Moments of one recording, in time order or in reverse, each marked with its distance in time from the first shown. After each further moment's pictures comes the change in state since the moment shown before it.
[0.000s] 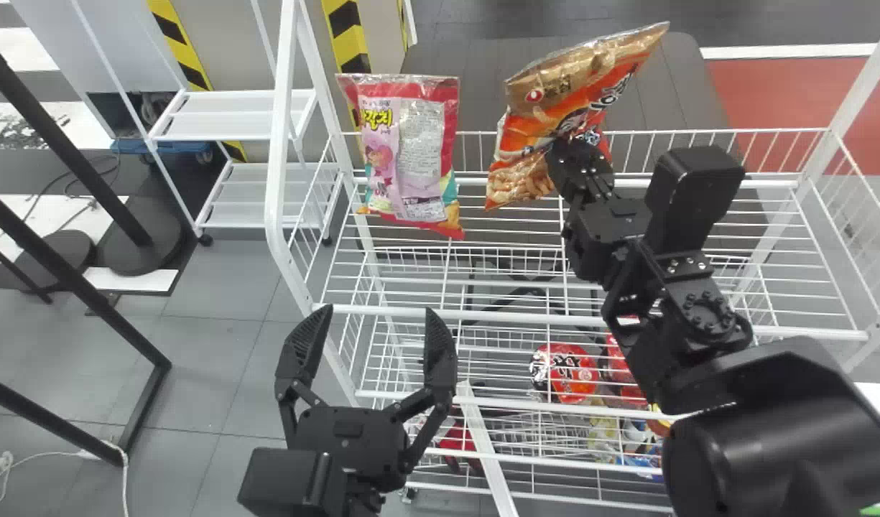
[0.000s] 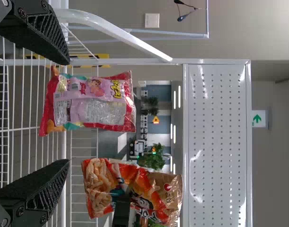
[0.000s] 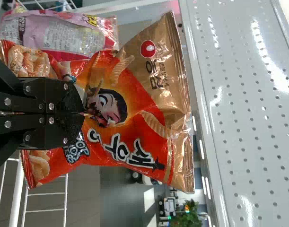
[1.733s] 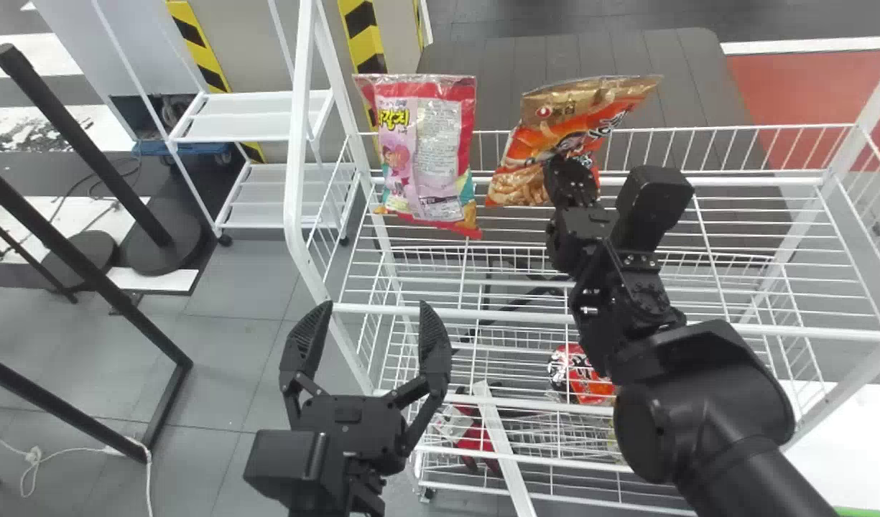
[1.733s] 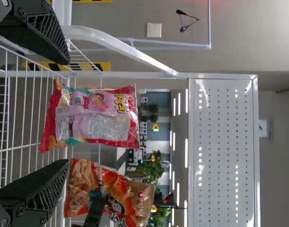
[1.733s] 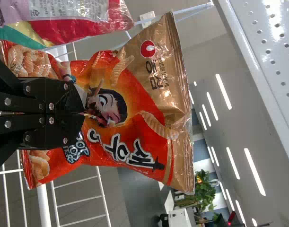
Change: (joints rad) left arm -0.035 0.000 0.044 0.063 0.051 -0.037 -0.011; right arm -0.268 0.000 0.156 0.545 -0.276 -0.312 -0.167
